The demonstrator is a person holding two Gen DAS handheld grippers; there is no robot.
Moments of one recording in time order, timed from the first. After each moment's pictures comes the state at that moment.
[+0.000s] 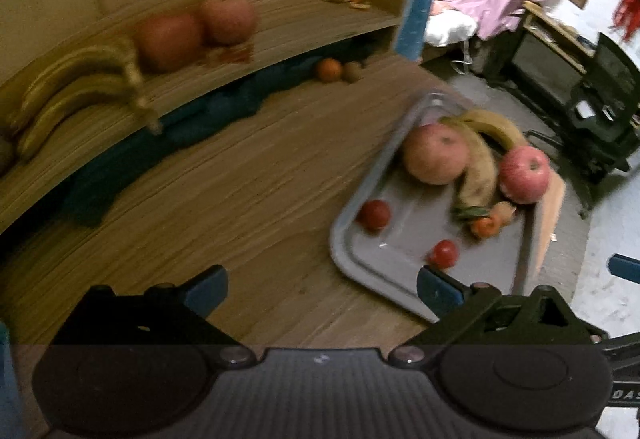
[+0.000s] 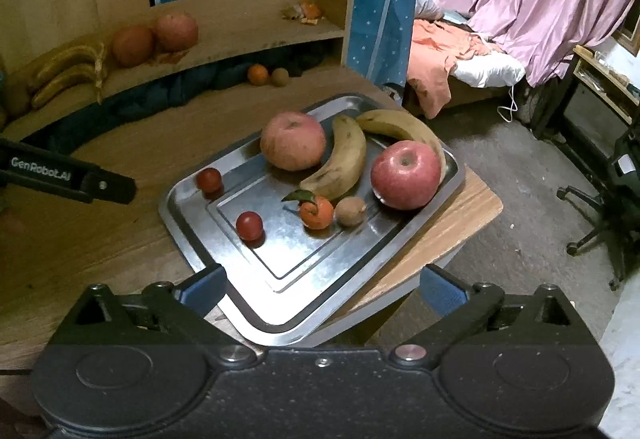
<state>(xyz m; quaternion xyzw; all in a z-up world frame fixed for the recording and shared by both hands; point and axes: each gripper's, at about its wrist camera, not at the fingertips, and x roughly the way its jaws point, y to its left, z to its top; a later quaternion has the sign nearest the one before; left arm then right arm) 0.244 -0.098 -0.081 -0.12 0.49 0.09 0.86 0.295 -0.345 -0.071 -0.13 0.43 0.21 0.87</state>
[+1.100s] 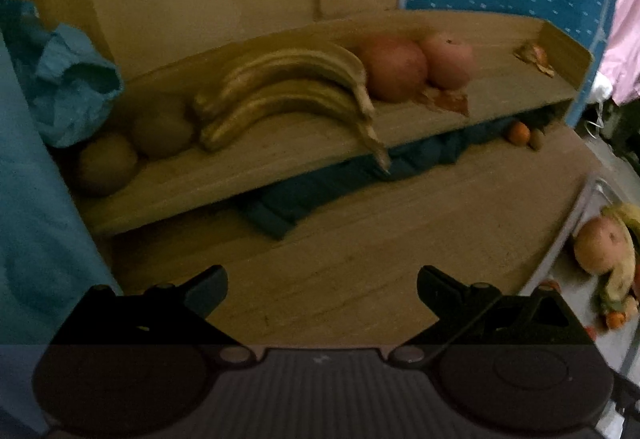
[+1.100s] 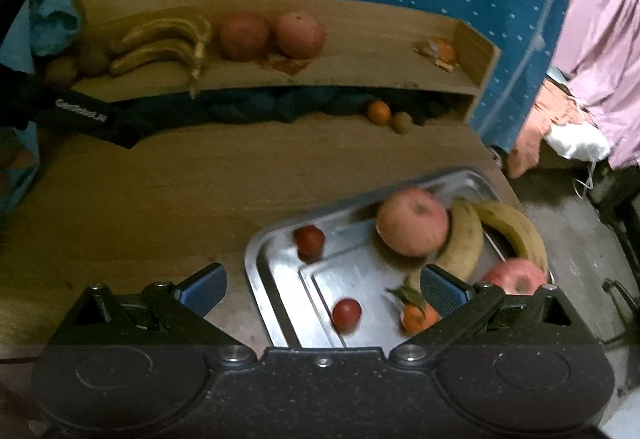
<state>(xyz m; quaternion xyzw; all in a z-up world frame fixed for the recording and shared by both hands) 0.228 0.000 -0.065 -0.14 0.47 0.30 0.82 0.326 -0.252 -0.061 -0.22 0.40 0.35 0.82</state>
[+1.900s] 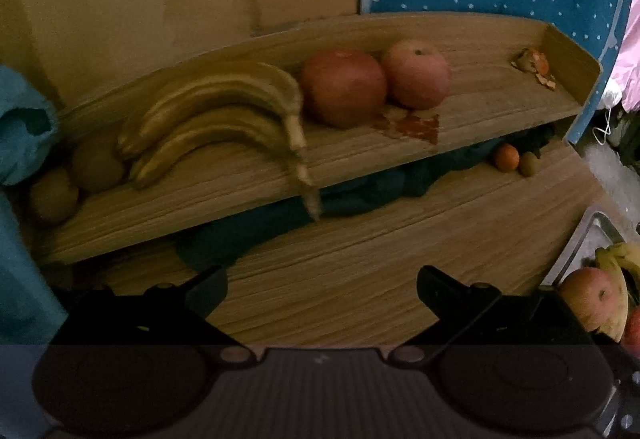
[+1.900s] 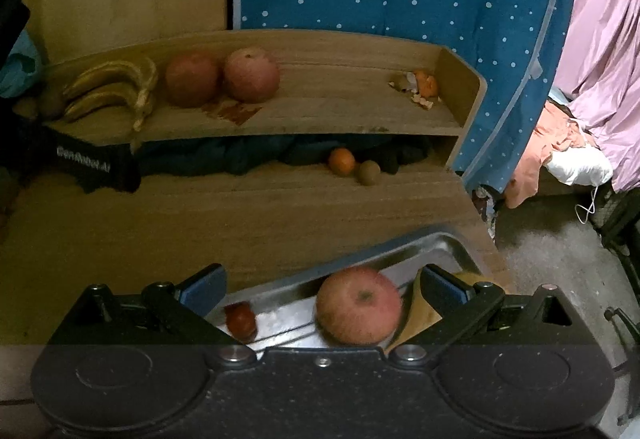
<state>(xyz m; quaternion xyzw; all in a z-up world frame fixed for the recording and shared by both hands) 0.304 -0.019 -0.079 -0.15 0.48 0.31 0.81 0.413 -0.246 -0.062 -0.21 0.37 0.36 0.83</state>
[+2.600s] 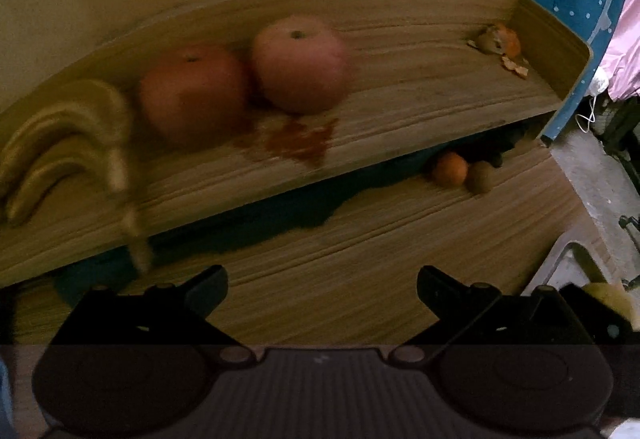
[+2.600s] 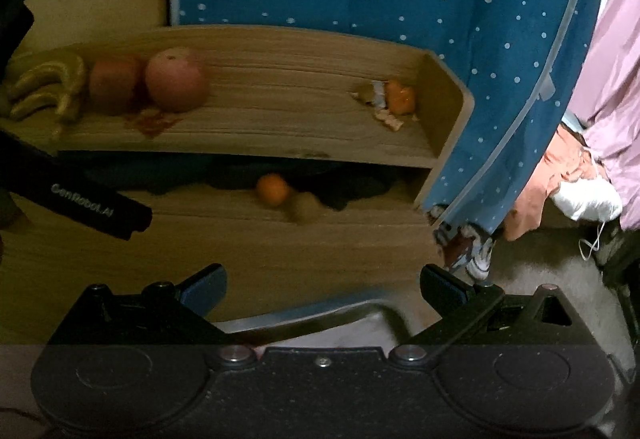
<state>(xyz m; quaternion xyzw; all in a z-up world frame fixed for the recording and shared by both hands) 0.411 -0.039 -0.112 -0.18 0.50 0.27 0.80 0.527 -0.244 -0.090 -0.25 0.35 0.39 0.82</state>
